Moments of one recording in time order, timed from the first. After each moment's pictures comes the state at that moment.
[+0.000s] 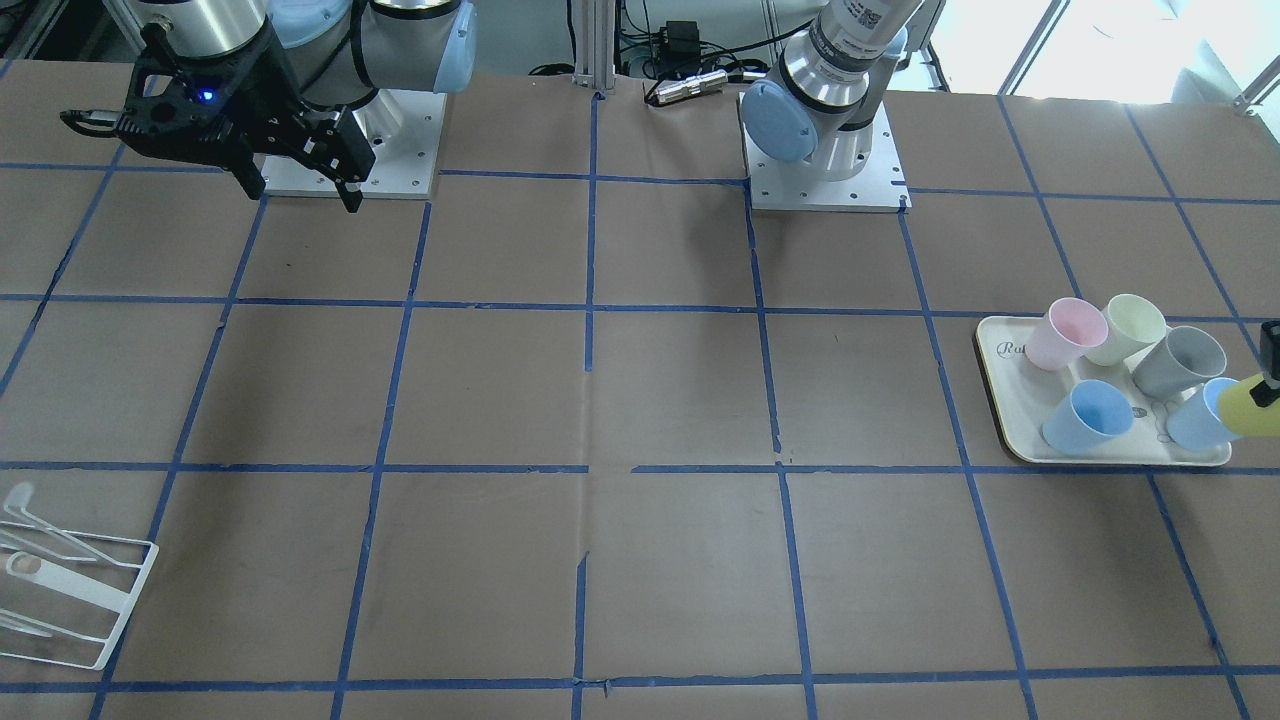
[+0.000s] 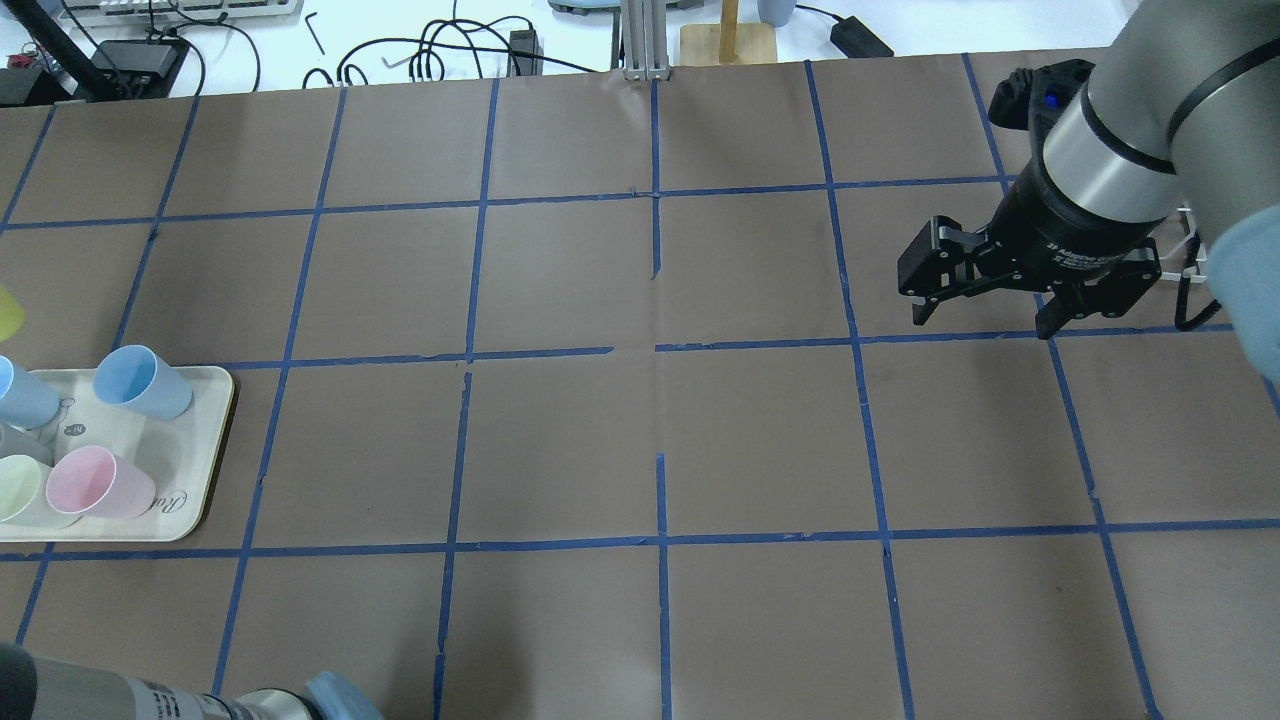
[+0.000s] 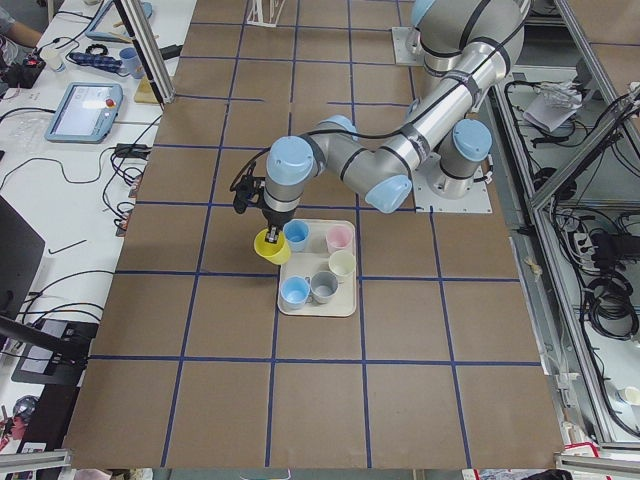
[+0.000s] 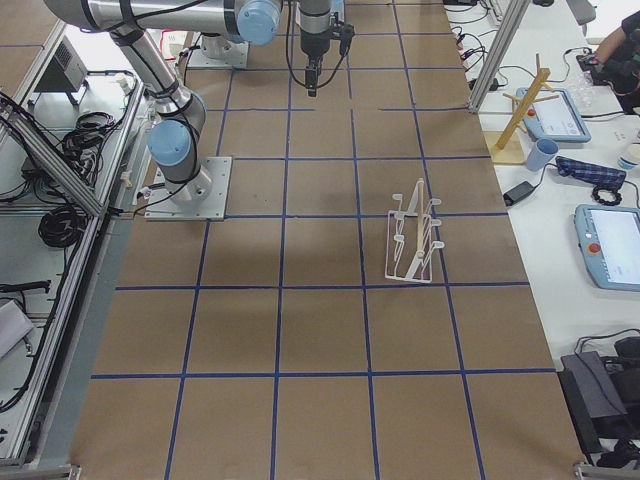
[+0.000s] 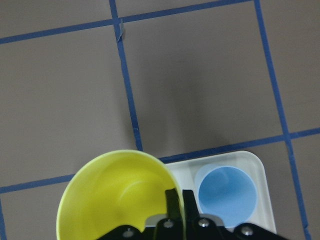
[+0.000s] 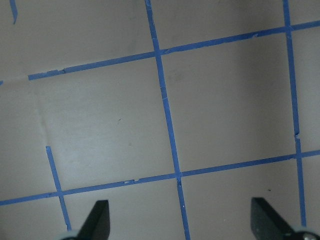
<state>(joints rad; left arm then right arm) -0.75 -1.87 -1.59 -1.18 1.38 0.97 1.52 -1.77 1.79 -1.59 -1.54 0.11</state>
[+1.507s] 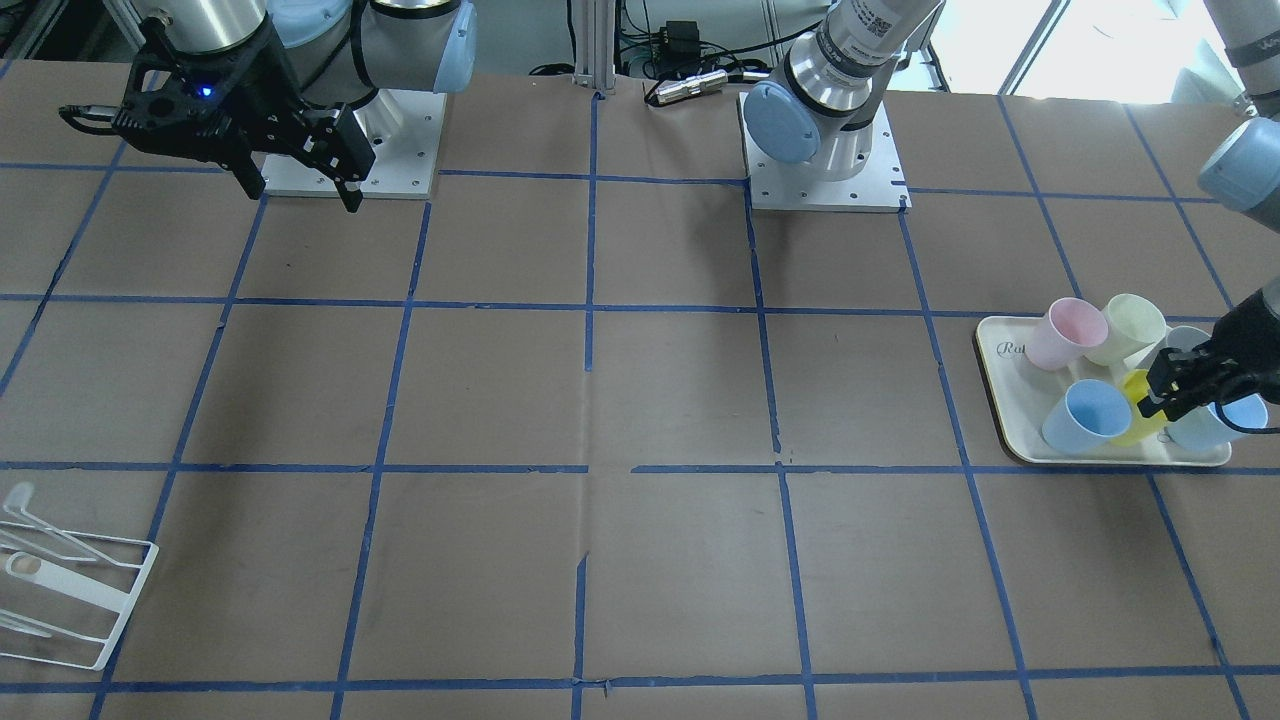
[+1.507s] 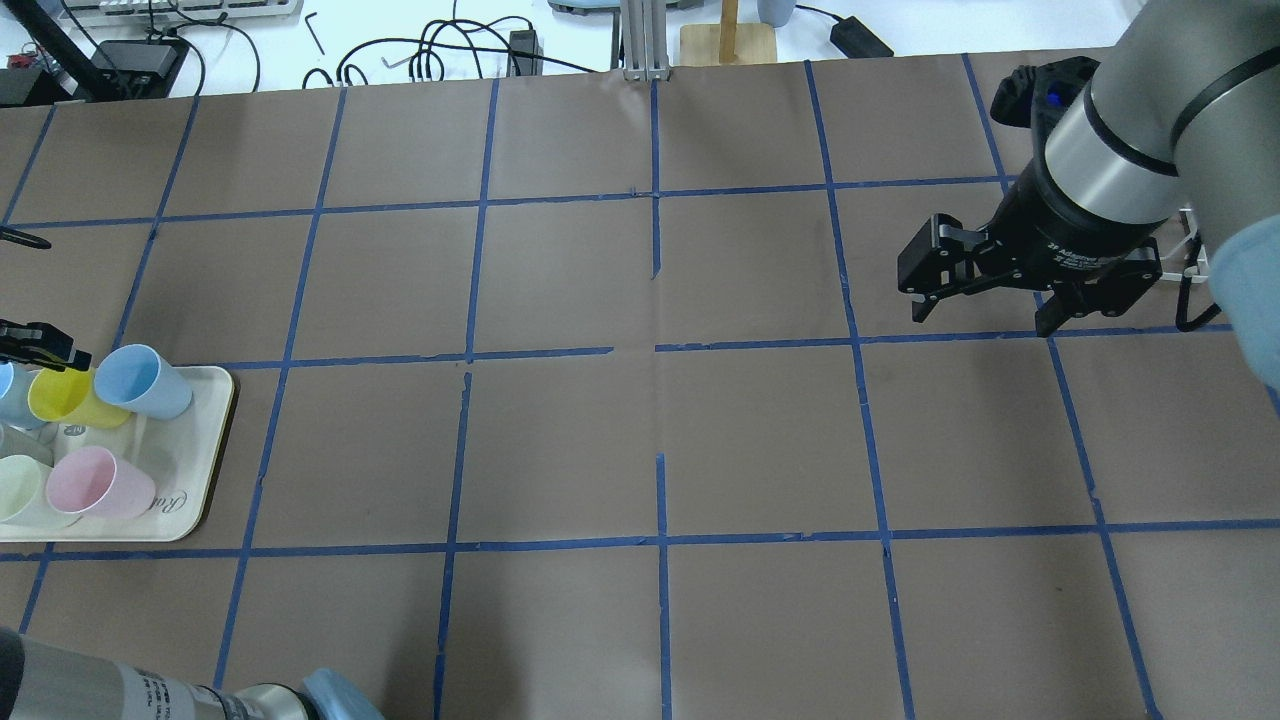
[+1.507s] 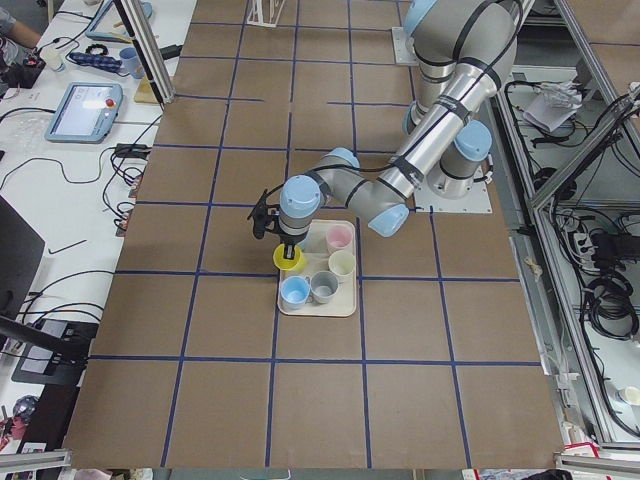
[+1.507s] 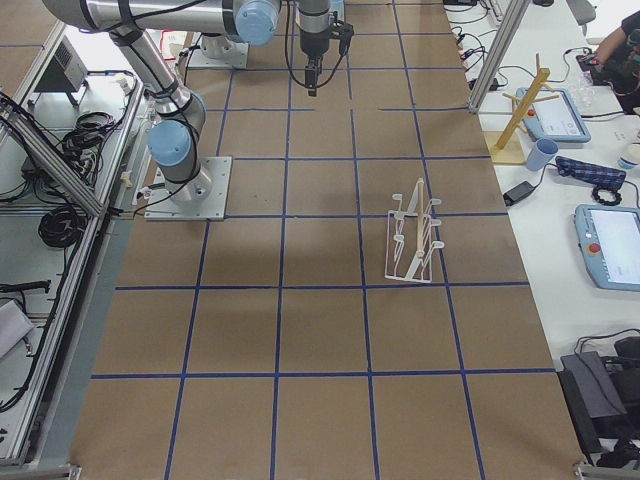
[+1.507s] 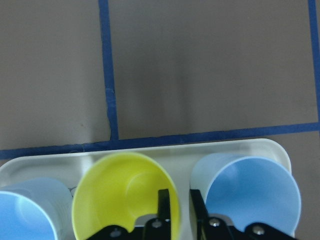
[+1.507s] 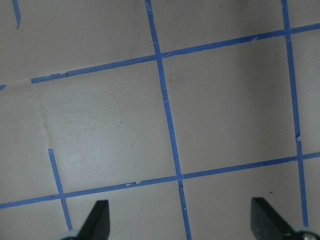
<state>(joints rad) -0.73 -1.90 -1.78 -1.04 1.39 0.90 1.52 -1.77 1.79 -1.61 -1.53 0.12</state>
